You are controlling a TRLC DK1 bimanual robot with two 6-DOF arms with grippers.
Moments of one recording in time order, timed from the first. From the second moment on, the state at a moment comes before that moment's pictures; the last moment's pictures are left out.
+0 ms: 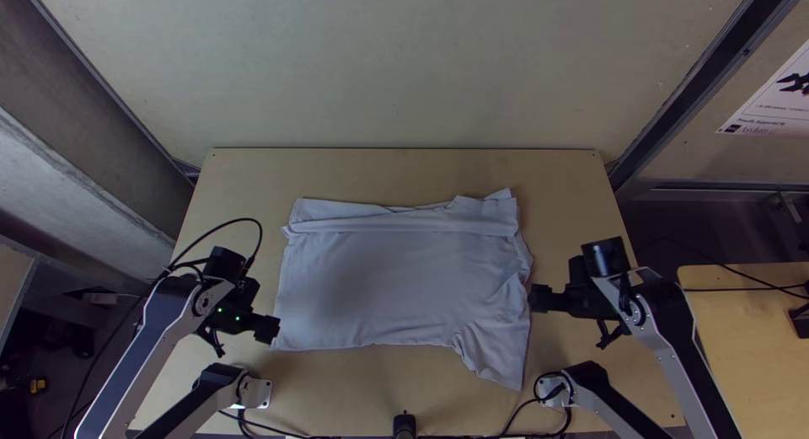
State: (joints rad) left arm -0.16 0.88 0.79 -1.31 0.03 0.07; right arm 0.30 0.87 0.94 -1.28 -0.13 0.35
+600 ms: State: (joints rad) left arm -0.26 1.17 0.76 -1.25 0.02 0.02; right arm 0.38 0.90 0.84 -1.33 -0.15 0.36
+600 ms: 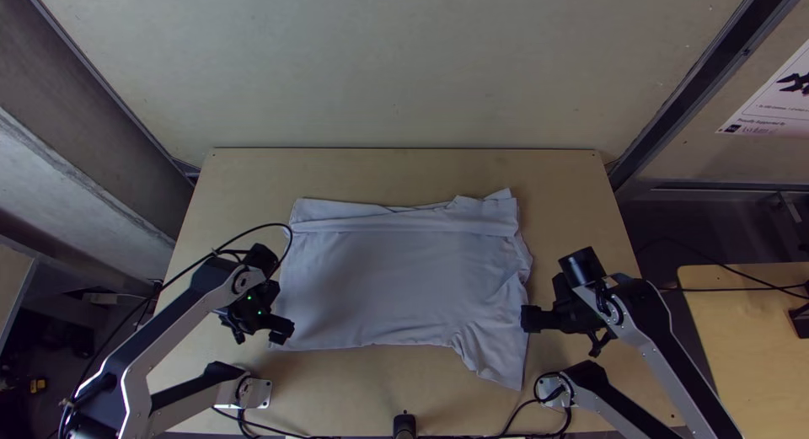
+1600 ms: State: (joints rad) left arm -0.40 1.32 0.75 -1.10 -0.02 -0.02; right arm 0.41 1.07 0.66 -1.24 -0.15 0.36
